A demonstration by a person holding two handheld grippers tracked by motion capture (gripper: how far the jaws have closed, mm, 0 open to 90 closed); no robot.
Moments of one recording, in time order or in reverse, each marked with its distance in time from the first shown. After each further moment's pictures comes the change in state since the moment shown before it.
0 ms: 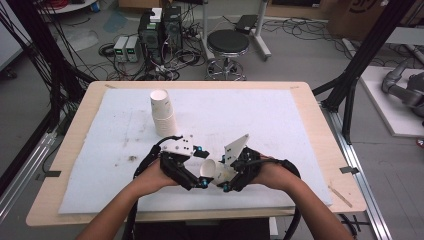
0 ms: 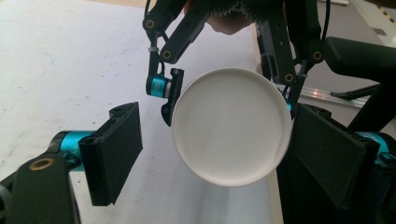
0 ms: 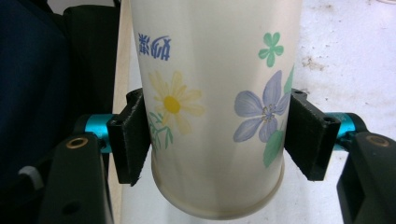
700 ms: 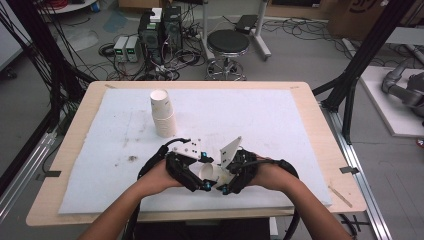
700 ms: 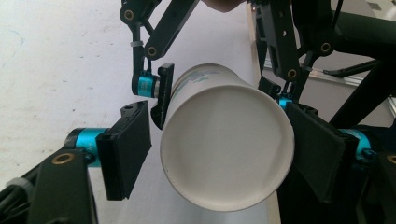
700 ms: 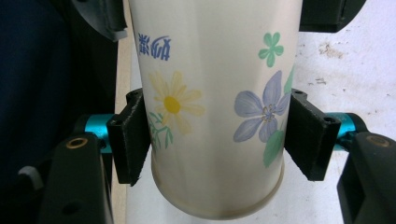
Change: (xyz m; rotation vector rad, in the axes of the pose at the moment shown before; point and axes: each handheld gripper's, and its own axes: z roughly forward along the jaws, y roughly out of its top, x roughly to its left) left arm 0.001 0.001 0.014 0.096 -0.043 0.002; right arm 0.002 0.004 0.009 0.068 0.018 -0.006
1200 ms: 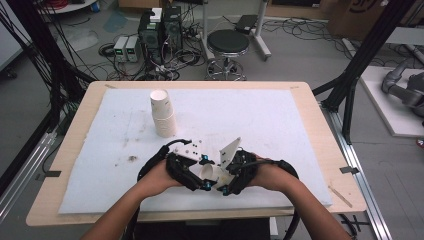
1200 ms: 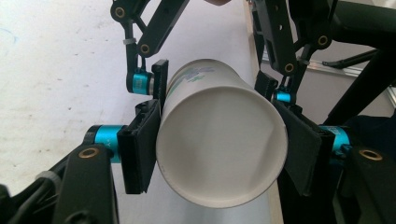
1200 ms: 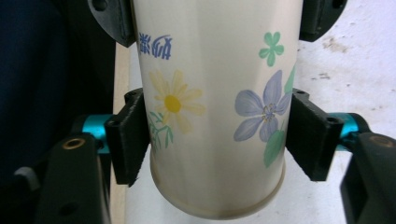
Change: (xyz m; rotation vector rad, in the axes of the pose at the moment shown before) left arm 0.000 -0.001 0.000 0.007 -0.003 0.024; right arm 0.000 -0.002 0.002 0.005 -0.001 0.006
